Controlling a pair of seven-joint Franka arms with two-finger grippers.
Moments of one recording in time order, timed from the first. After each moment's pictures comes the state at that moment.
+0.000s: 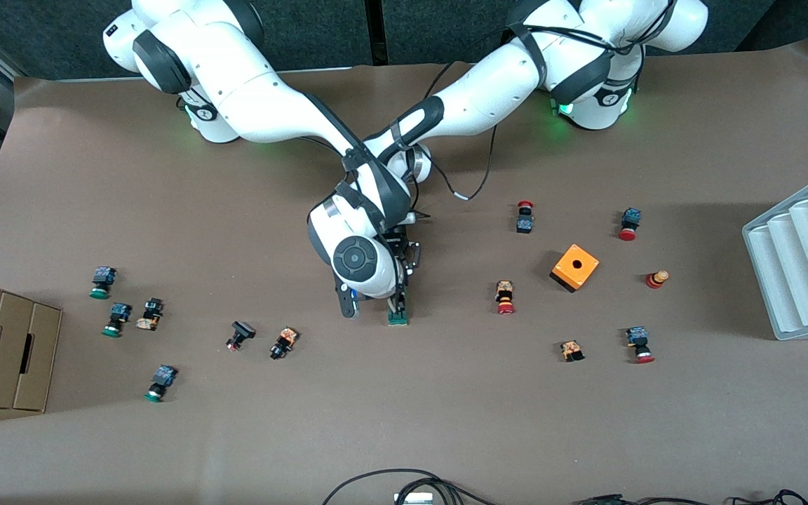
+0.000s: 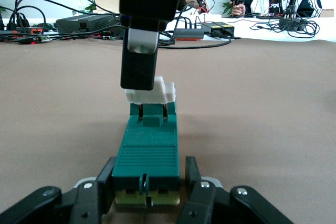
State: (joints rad) left arm -0.76 1.04 -0.43 -1.59 1.99 1.83 -2.47; right arm 0.72 0.83 -0.08 -1.29 0.30 2.06 1.89
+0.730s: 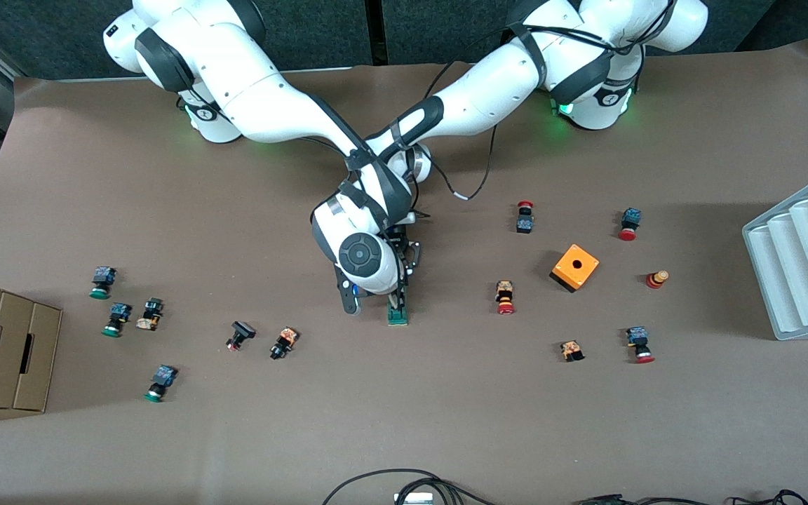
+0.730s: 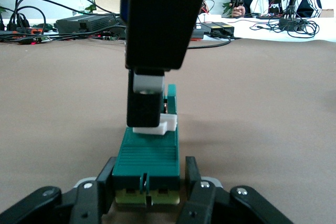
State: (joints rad) left arm -0.76 1.04 -0.43 -1.59 1.99 1.83 -2.47; right arm 0.74 0.83 -0.07 -1.36 0.28 2.13 1.88
